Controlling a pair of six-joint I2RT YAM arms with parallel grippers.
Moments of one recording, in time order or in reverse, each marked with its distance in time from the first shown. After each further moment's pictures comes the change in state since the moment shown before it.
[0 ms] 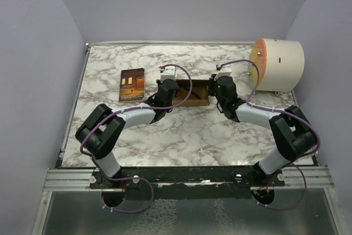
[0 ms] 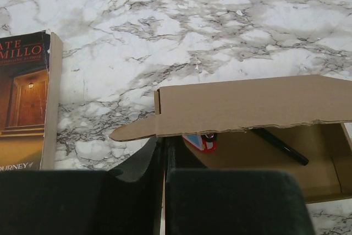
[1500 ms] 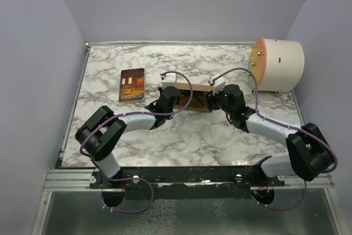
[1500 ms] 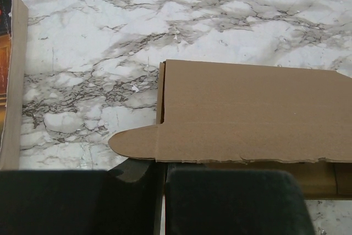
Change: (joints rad) left arm -0.050 -0.017 -0.084 0.032 0.012 -0.091; right arm 0.009 -0.240 -0.154 -0.164 -0.254 -0.391
